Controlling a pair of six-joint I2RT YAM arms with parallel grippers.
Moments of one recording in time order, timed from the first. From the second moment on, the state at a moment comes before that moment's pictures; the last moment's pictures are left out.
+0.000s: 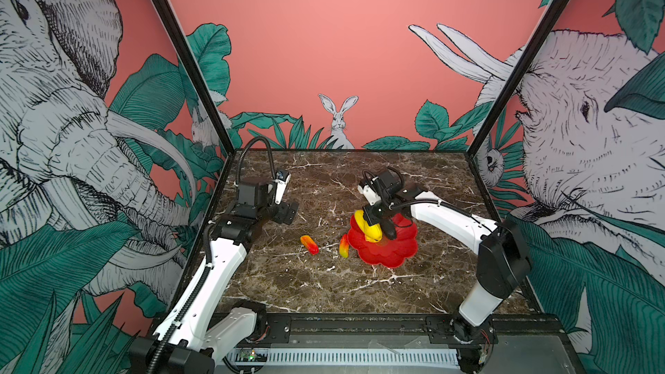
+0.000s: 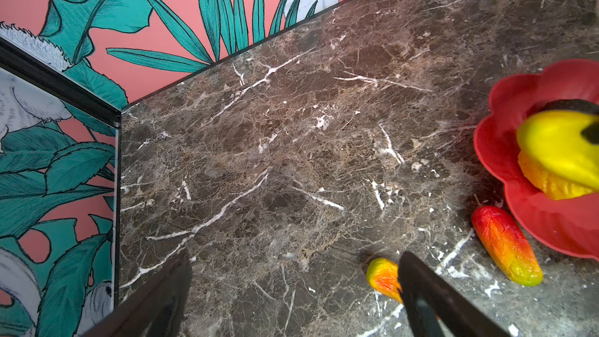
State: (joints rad) left arm -0.25 1.01 0.96 -0.59 0.04 0.27; right arm 0.66 1.70 1.30 -0.71 -0.16 0.18
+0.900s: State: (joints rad) left arm -0.25 1.01 0.96 -0.59 0.04 0.27; right arm 0.74 1.70 1.26 -0.65 0.10 0.16
